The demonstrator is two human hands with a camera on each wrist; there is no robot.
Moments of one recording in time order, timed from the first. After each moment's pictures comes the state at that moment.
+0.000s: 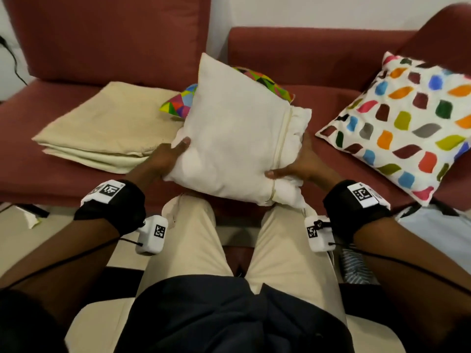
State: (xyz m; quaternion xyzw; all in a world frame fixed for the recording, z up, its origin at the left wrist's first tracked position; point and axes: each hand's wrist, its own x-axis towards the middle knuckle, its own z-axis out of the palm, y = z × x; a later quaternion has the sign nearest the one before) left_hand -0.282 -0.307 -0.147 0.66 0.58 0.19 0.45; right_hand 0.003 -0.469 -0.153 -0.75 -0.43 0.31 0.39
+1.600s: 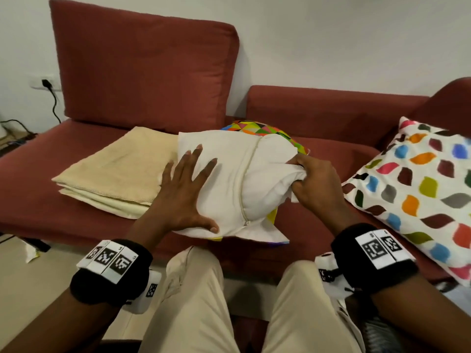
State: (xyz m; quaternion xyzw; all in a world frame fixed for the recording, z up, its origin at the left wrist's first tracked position) left_hand -0.291 -0.296 -0.131 0.92 0.34 0.18 -0.05; right_hand -0.014 -0.412 -0.091 -0.73 -0.57 -0.03 0.38
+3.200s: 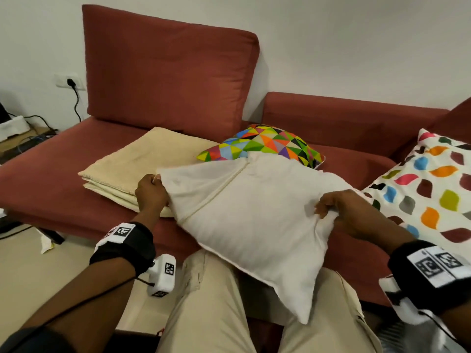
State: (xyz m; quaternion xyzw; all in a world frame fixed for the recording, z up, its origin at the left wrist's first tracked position) left_hand -0.355 -0.214 -0.179 0.50 0.65 0.47 0.32; right_hand 0.029 -0.438 -0.114 -0.70 -0.69 0.10 0.14
